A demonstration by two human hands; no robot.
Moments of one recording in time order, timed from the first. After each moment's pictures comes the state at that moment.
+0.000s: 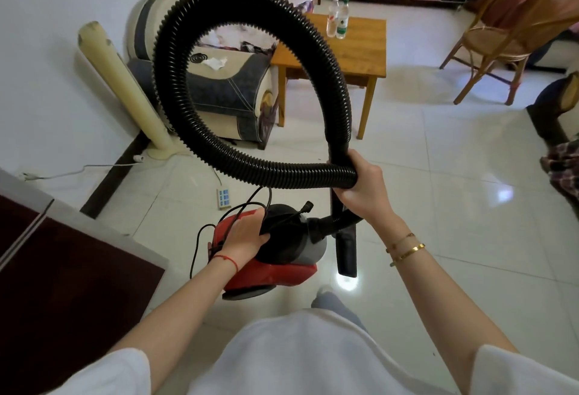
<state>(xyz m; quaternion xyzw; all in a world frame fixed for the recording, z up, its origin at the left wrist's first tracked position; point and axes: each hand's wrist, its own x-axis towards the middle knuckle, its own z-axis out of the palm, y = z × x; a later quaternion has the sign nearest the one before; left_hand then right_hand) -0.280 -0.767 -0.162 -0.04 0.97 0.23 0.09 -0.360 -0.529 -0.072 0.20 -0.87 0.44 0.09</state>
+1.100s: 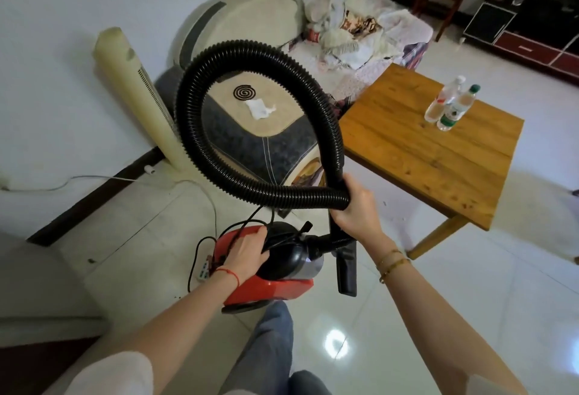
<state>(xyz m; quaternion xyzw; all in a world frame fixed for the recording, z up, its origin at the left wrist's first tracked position) -0.858 -0.887 -0.252 -0.23 0.93 0.26 0.10 -1.028 -0.717 -0.145 0.34 -0.85 0.39 -0.07</state>
